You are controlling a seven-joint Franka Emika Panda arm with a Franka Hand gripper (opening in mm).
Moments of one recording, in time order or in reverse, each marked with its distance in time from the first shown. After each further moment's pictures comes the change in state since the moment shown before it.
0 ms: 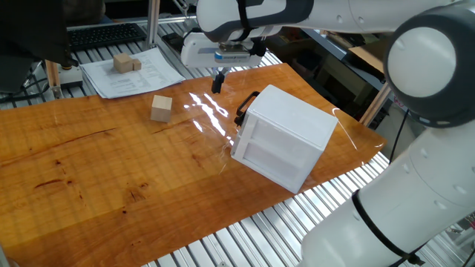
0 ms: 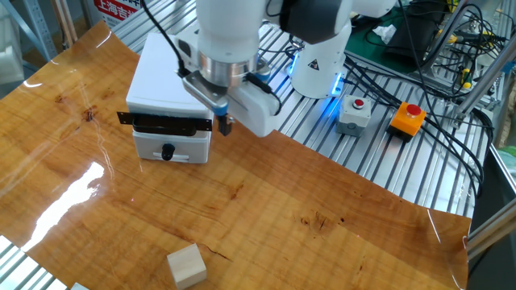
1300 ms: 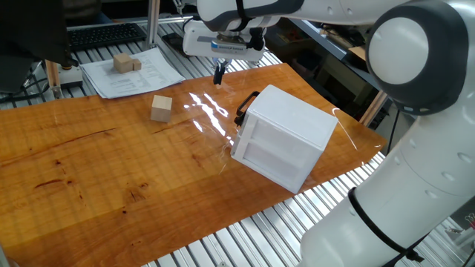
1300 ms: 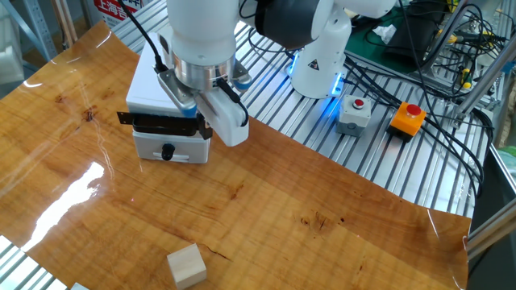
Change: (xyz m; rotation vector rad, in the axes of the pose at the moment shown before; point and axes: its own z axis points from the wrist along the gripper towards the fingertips) arm -0.030 -0.014 -0.004 0.003 -0.006 0.203
